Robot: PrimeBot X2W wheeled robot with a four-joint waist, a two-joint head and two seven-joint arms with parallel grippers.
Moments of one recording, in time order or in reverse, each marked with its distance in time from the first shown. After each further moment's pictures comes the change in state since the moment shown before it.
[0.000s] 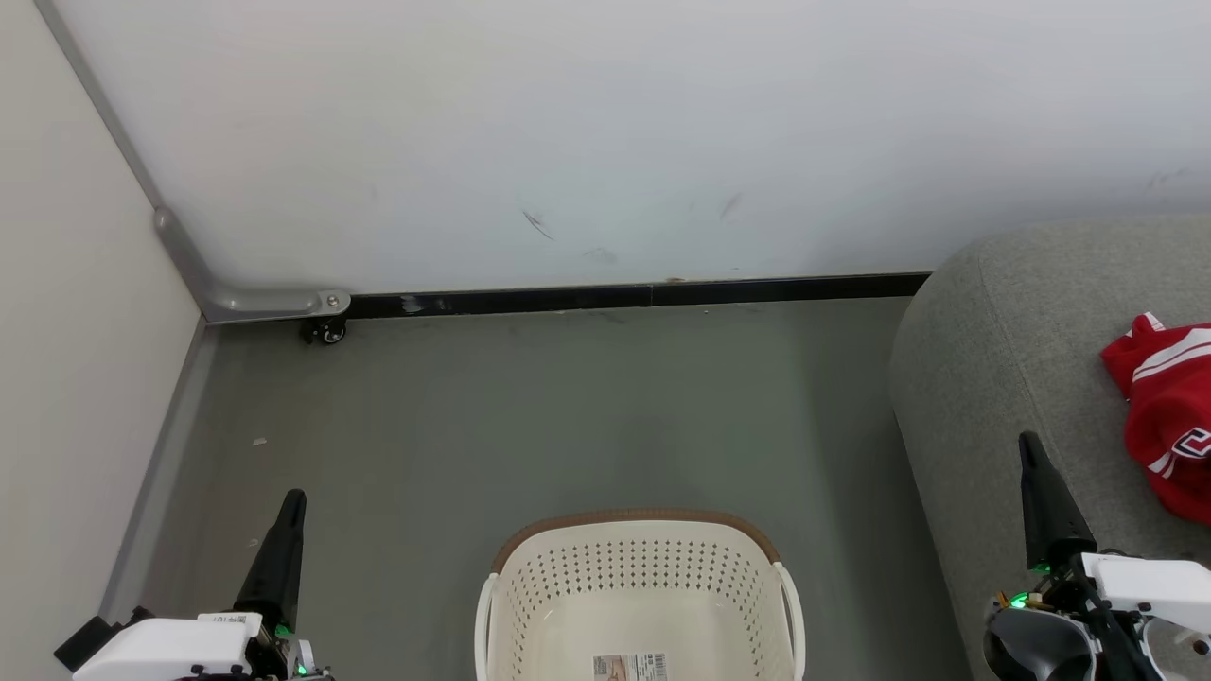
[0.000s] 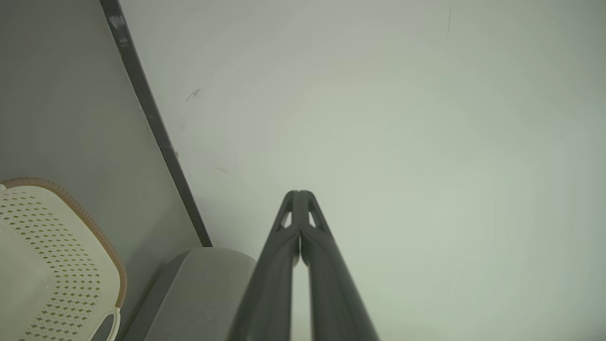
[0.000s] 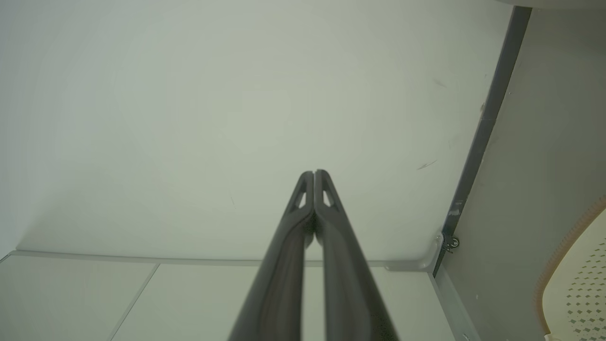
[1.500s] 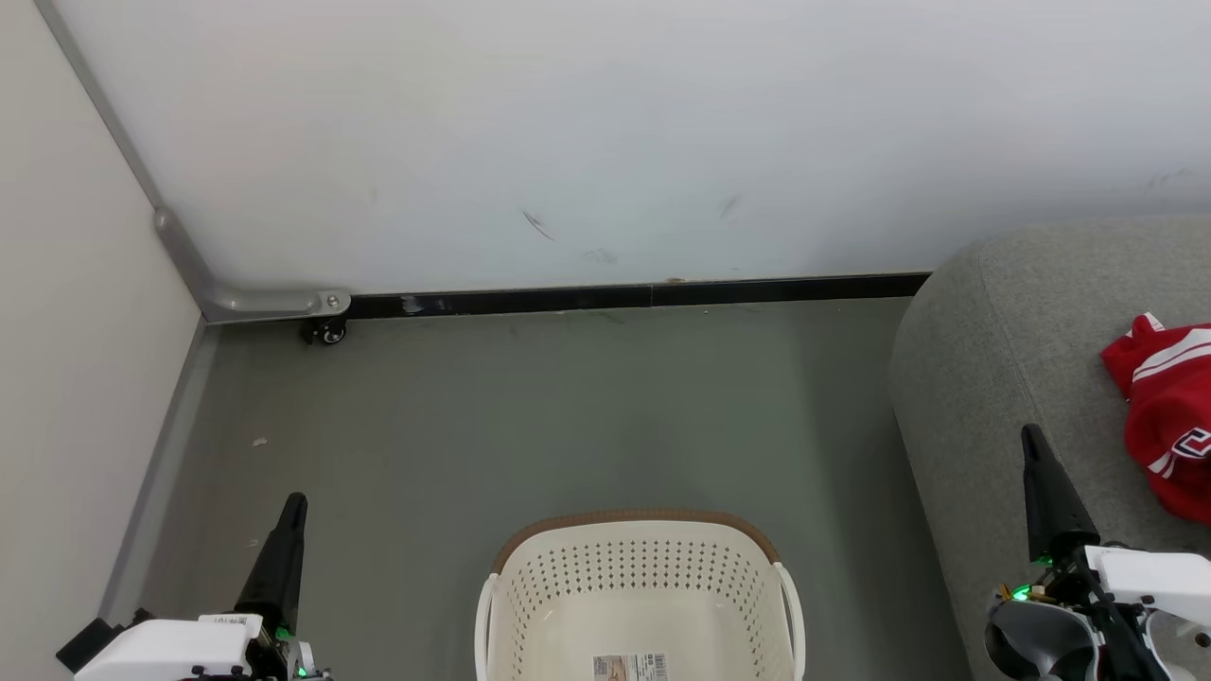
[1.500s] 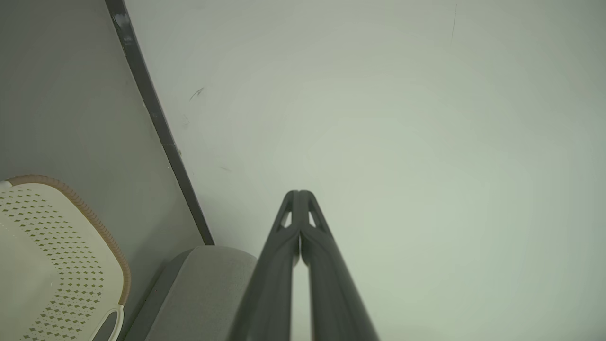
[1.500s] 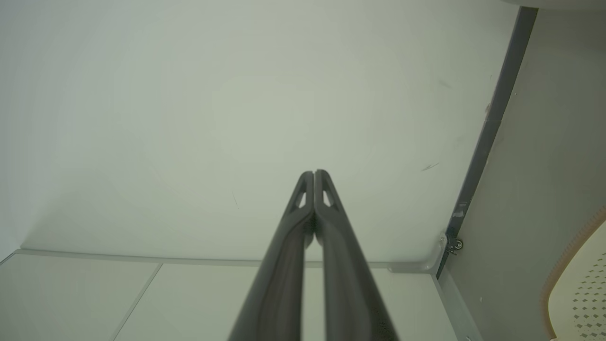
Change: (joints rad) left arm -0.003 -0.001 0.004 0.016 0.000 -0.002 0.007; right arm -0.013 0.001 -0.008 0.004 0.000 0.000 0.007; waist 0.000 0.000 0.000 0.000
